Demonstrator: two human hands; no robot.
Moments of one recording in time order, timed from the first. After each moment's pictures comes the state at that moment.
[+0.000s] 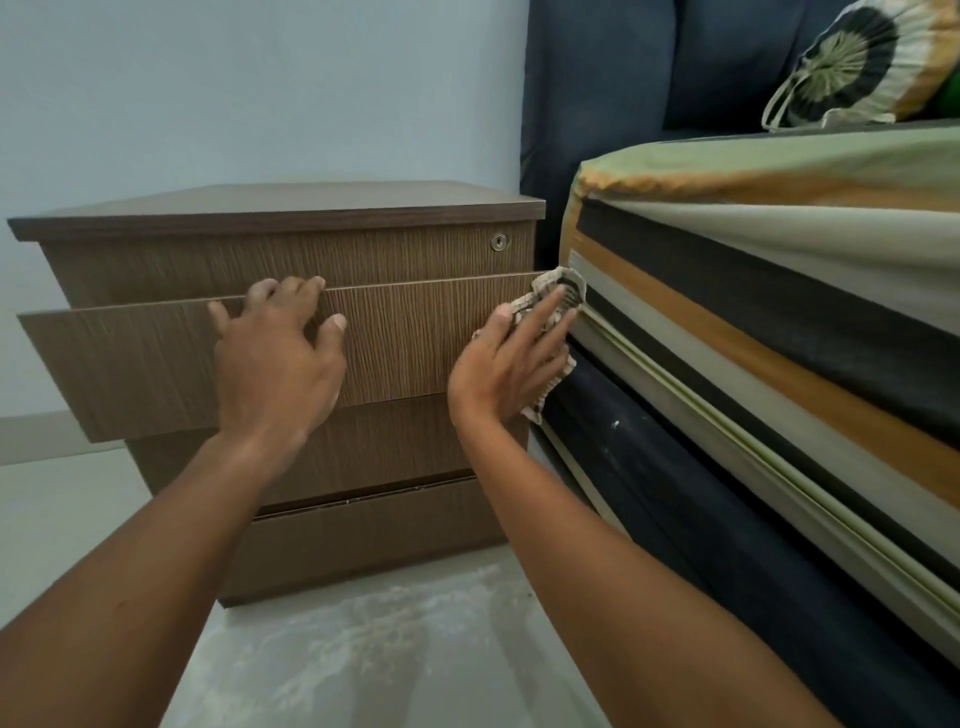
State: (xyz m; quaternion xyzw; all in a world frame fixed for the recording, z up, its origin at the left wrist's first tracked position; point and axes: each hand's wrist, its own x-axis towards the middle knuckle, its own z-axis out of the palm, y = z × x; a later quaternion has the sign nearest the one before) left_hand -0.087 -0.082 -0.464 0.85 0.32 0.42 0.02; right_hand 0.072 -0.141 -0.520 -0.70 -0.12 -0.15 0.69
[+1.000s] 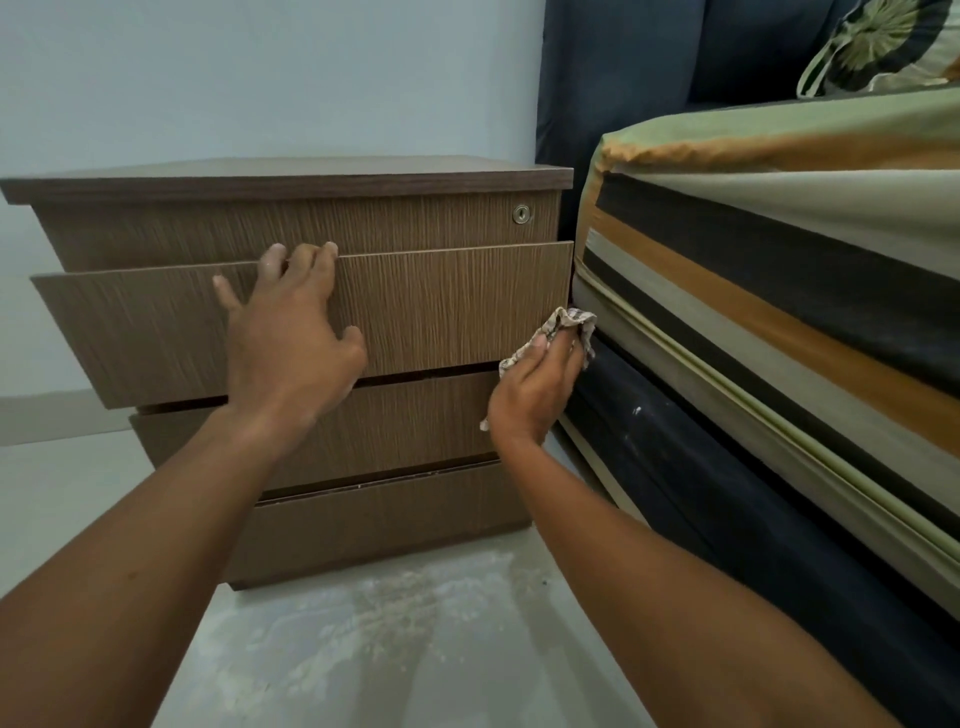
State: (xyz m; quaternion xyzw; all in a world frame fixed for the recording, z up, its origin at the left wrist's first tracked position) left_hand -0.082 -0.058 -0.478 0.88 0.30 0.37 -0.04; right_hand 0.097 -0.140 -0.582 -0.66 -0.17 -0.21 0.70
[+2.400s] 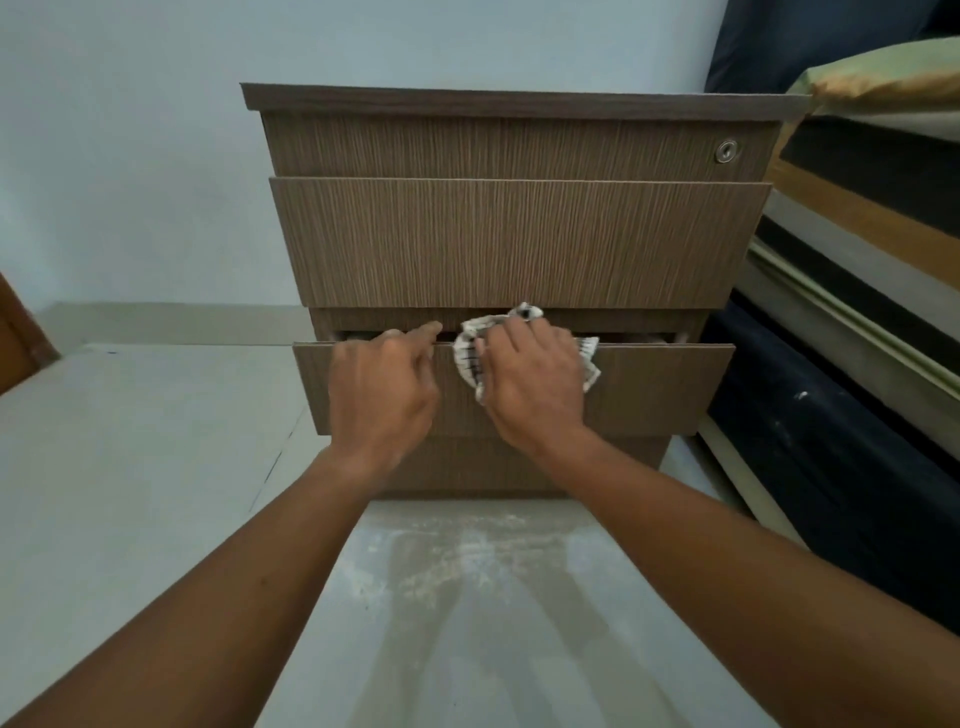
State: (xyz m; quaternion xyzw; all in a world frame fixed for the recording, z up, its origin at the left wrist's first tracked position) left_hand -0.155 -0.025 -0.575 0.84 0.32 0.43 0.00; right_hand -0.001 -0.086 -0.603 -0.72 -0.54 -0.36 0.26
